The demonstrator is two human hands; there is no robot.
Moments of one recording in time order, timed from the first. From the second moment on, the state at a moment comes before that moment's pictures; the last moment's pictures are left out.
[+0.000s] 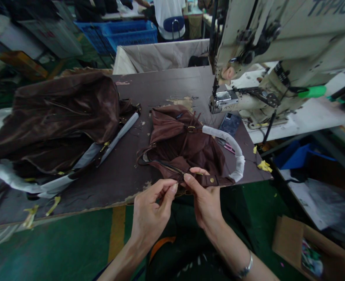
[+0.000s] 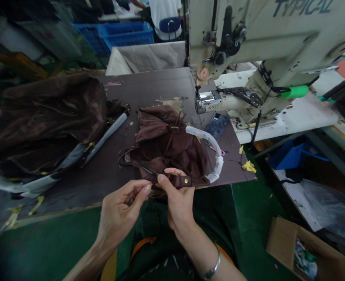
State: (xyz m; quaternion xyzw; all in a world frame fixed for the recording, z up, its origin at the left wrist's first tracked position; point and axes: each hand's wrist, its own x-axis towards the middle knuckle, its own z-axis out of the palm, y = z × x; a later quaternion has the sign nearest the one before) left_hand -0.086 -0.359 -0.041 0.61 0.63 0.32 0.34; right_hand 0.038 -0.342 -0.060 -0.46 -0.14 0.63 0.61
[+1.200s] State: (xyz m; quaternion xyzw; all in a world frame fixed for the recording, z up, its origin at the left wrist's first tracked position) left_hand -0.084 -0.364 -0.059 0.70 0.58 0.39 0.12; right_hand 0.038 -0.342 -0.059 -0.44 -0.09 0.65 0.61
